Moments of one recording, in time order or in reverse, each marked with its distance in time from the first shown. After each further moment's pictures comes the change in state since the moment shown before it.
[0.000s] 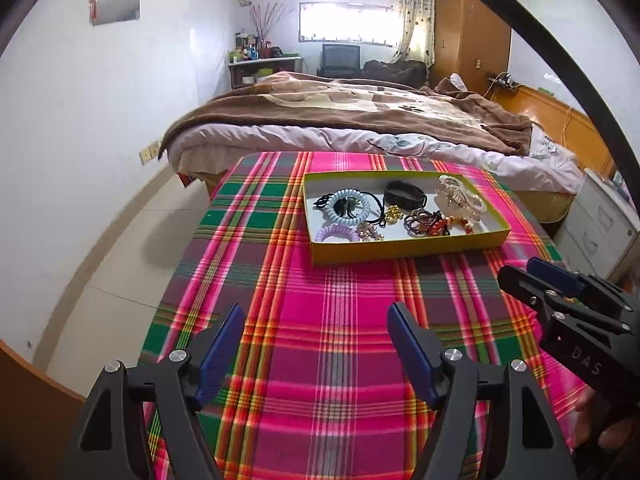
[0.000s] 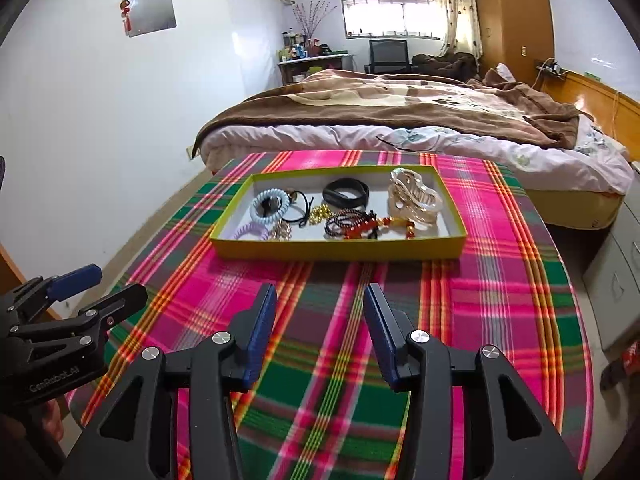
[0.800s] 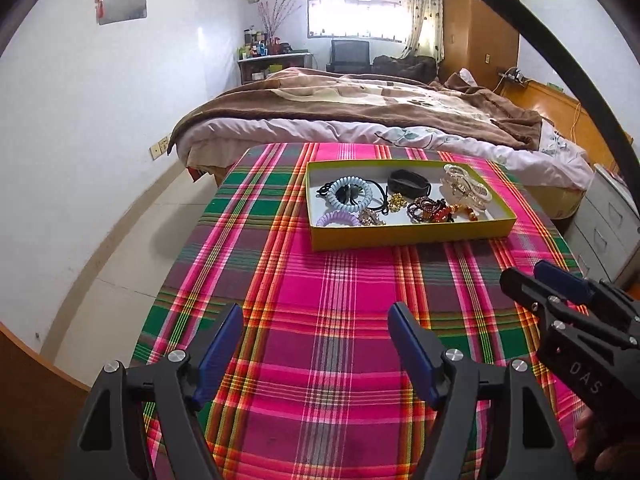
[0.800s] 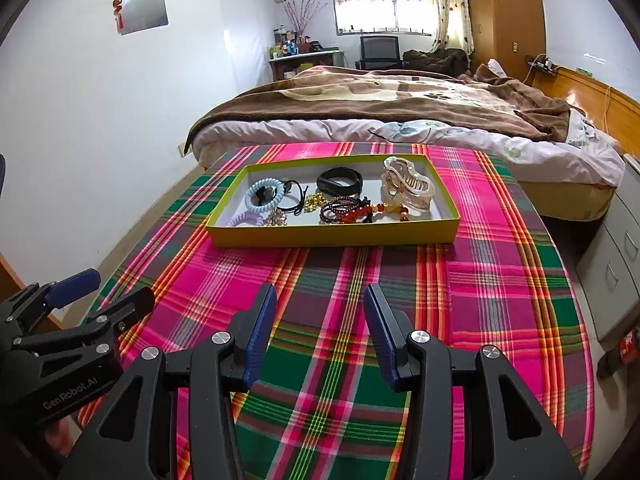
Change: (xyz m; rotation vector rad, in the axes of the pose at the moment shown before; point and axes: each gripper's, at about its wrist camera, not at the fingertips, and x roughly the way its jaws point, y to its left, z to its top) left arm -0.001 -0.008 -0.011 -0.013 0.016 0.037; right arm -0.004 0.001 -0.010 0.021 0.007 -0.023
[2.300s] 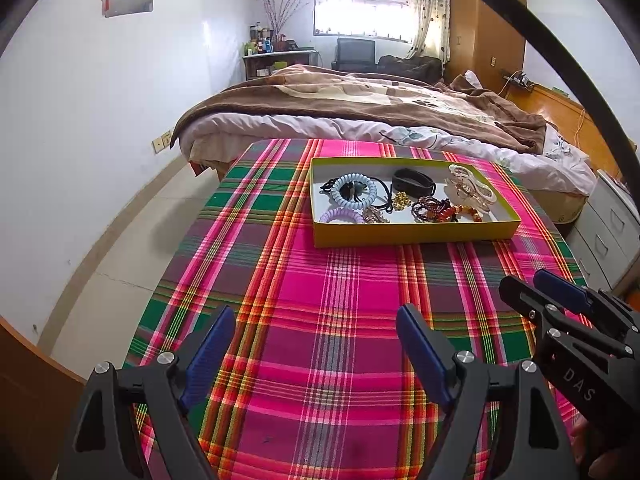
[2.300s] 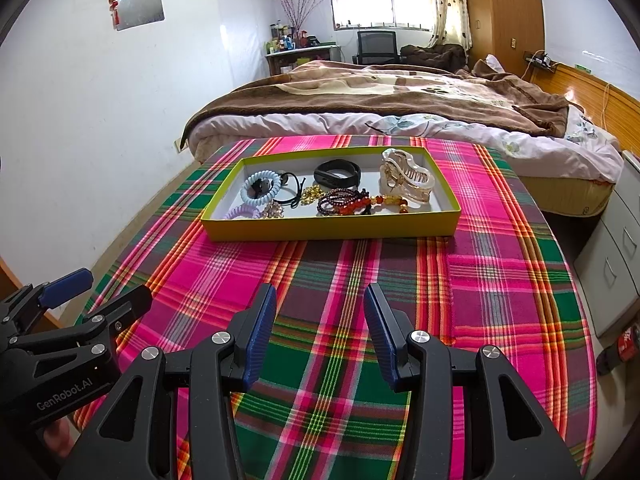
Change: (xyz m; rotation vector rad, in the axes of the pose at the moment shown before) left arm 0.004 0.002 -0.002 -0.019 0.010 0.003; right arm 0.002 0.000 -0.004 0.004 0.012 -0.010
